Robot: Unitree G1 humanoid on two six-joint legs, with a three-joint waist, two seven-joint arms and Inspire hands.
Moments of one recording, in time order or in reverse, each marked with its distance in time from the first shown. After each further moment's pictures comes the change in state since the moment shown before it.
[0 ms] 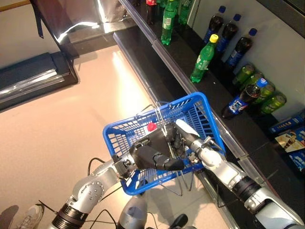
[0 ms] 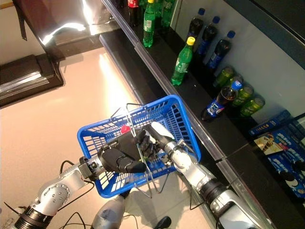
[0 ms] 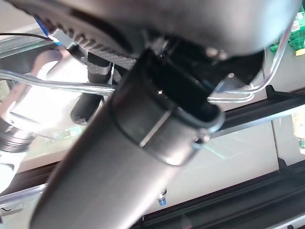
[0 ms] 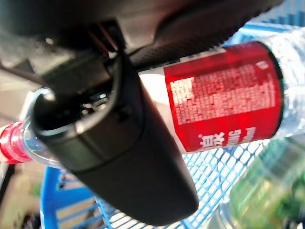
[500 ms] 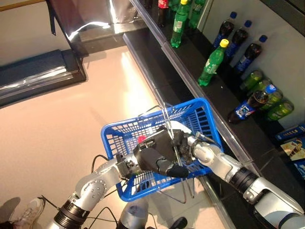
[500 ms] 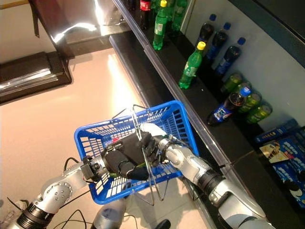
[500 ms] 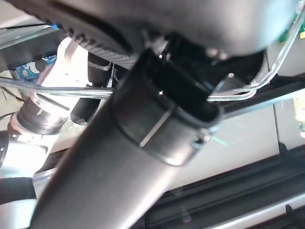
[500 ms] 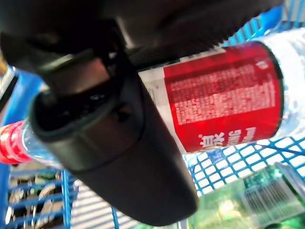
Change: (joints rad) left arm -0.045 0.009 -0.047 0.000 0.004 0.005 -0.067; right arm -0.078 -0.004 0.124 0.017 -0.165 0.025 0.069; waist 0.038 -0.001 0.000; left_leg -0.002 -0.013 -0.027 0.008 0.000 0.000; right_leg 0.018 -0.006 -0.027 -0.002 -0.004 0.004
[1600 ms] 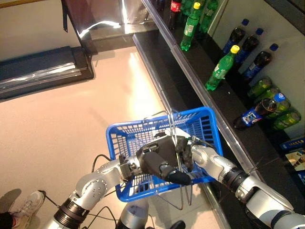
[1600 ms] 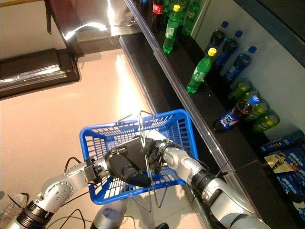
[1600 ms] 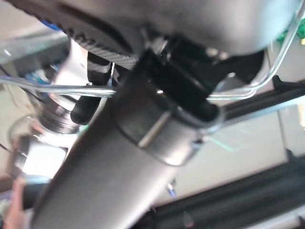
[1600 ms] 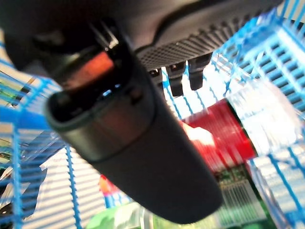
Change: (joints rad) left arm -0.013 0.050 -0.038 0.006 0.039 0.065 0.010; right arm -0.028 0.078 0.009 0.144 -0.064 0.066 0.028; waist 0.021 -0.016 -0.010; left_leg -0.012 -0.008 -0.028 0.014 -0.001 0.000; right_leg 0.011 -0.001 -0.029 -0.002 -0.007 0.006
